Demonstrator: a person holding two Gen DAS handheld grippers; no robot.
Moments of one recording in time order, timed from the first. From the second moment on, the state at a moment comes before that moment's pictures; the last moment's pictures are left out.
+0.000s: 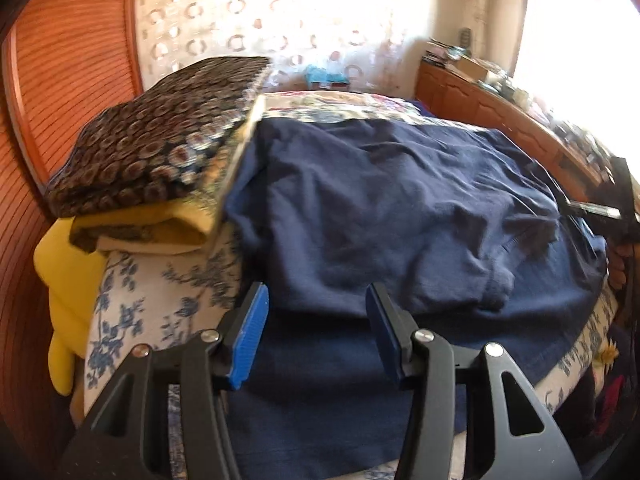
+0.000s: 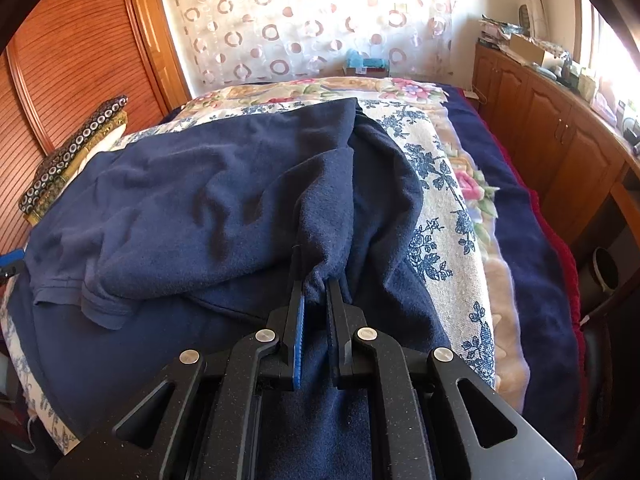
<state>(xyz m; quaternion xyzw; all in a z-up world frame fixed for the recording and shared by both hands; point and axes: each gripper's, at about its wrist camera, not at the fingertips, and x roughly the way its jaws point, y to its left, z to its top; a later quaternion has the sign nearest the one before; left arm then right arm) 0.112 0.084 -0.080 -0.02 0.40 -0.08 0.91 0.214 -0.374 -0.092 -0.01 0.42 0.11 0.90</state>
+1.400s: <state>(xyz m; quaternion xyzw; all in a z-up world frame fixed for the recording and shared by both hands) 0.065 0.097 -0.055 -0.05 0.35 -0.08 0.93 0.117 -0.404 -0.046 -0.05 0.38 0.10 0.92</state>
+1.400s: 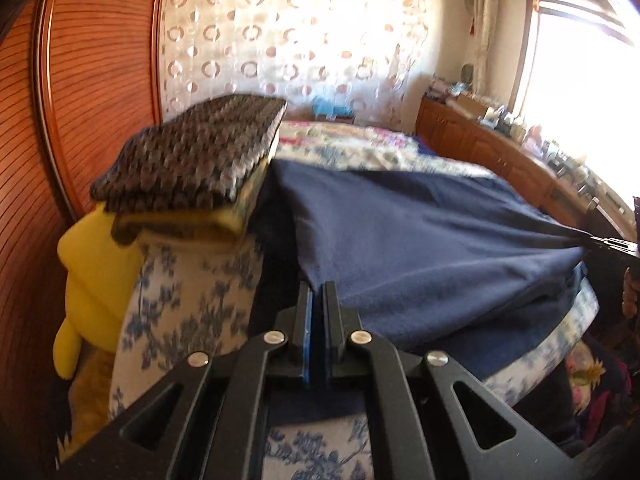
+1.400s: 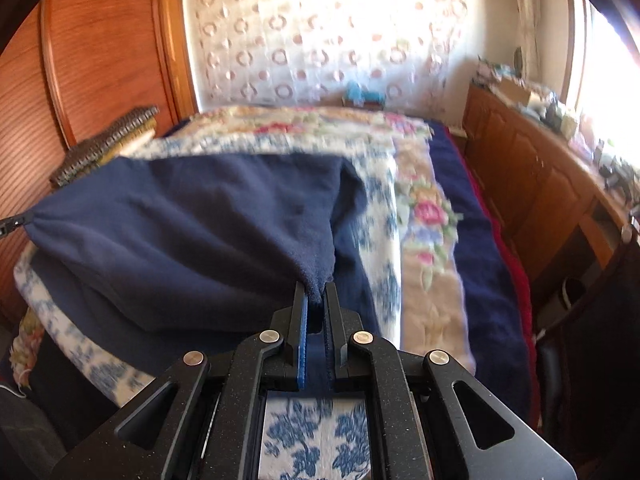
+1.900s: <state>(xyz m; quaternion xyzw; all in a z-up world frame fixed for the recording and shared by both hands) 0.057 0.086 -0.055 -0.03 0.35 -0.08 0.93 0.104 -0.403 -0.042 -0.03 0.36 0.07 0.93</state>
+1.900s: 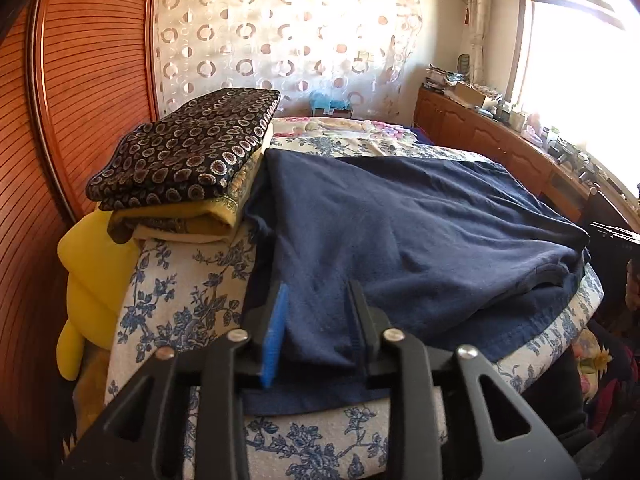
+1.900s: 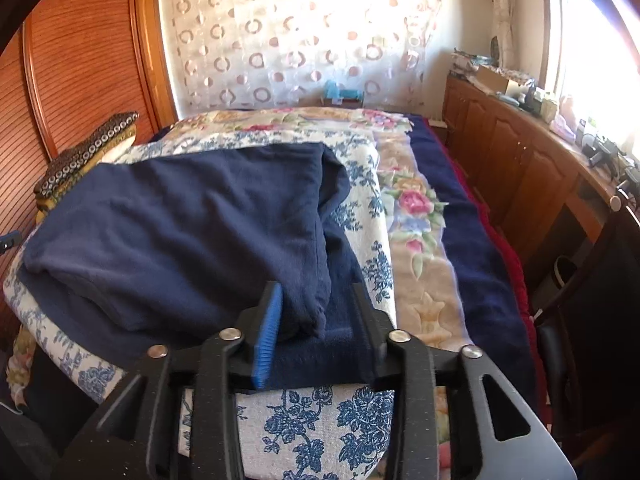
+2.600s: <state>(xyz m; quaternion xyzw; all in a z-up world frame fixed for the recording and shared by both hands) 0.063 0.094 -0.086 -0.03 0.39 -0.06 0.92 0.105 -0.297 -0.065 -0.06 0.37 0.17 0.91</state>
